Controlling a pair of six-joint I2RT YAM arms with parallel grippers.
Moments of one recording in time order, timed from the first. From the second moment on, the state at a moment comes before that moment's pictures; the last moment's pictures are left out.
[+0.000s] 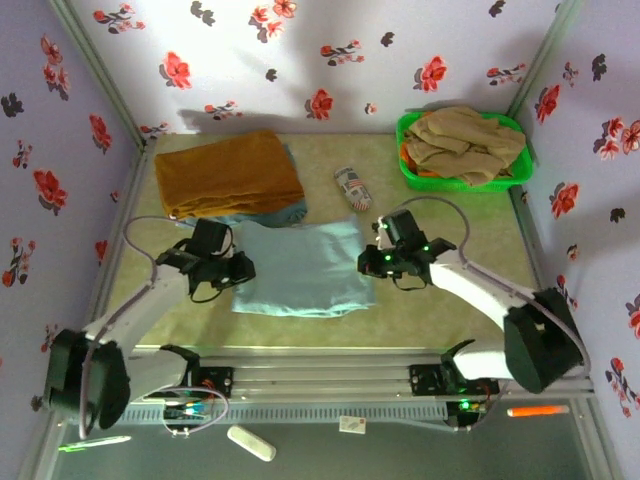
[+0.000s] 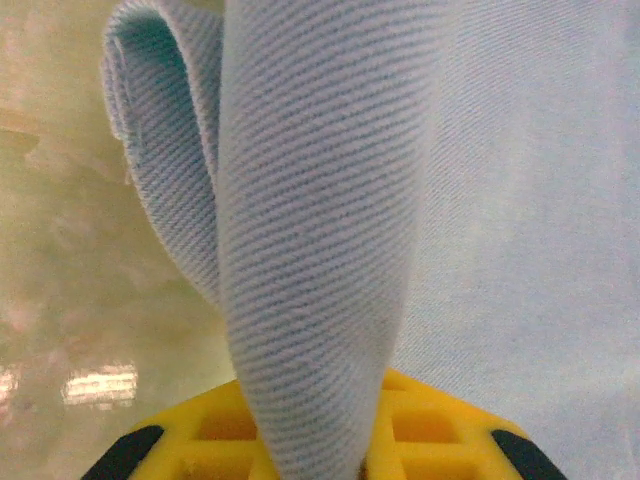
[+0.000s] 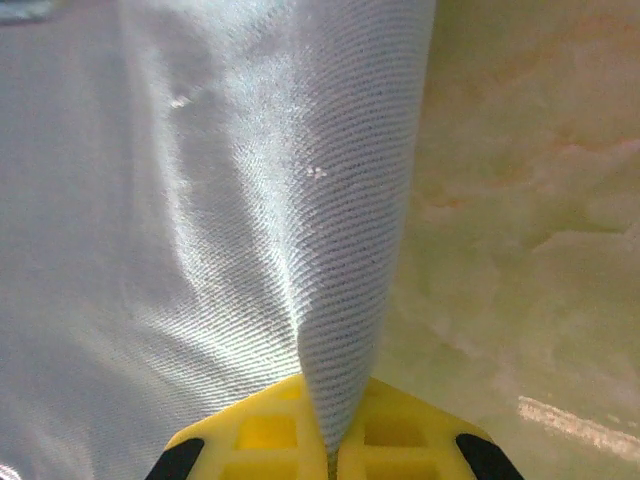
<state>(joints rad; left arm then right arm) -0.39 1.12 0.72 -0.65 0.25 -0.59 0.53 1.28 0.77 -0.44 -0.36 0.62</state>
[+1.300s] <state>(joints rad) 0.11 1.58 1.40 -0.66 0.10 -0.38 0.57 2.61 2.64 -0.78 -0.43 0.47</state>
